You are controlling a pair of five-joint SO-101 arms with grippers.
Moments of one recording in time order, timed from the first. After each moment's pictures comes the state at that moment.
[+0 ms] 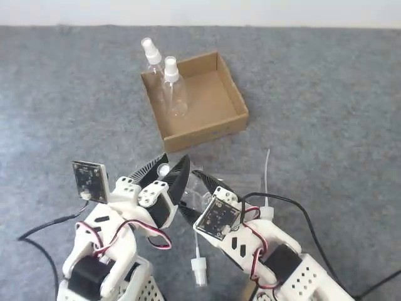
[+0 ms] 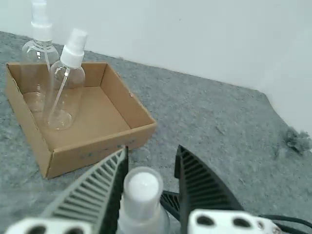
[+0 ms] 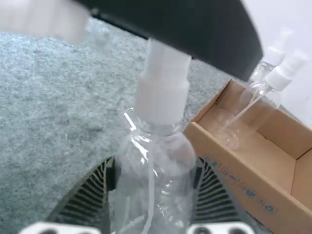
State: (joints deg) left arm 19.4 -103.4 73.5 62.5 29.3; right arm -50.6 -92.5 93.2 28.4 18.9
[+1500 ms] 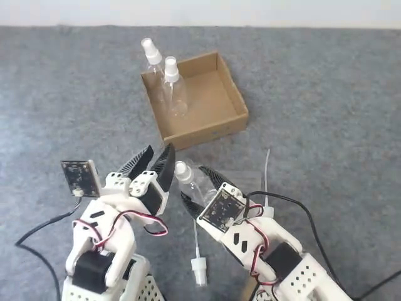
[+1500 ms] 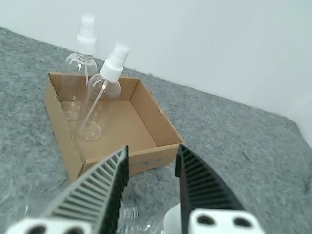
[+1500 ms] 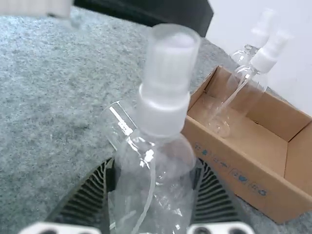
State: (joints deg) left arm 11.9 -103.5 78.5 57.5 29.9; right arm -47.6 -92.3 94.0 26.5 16.1
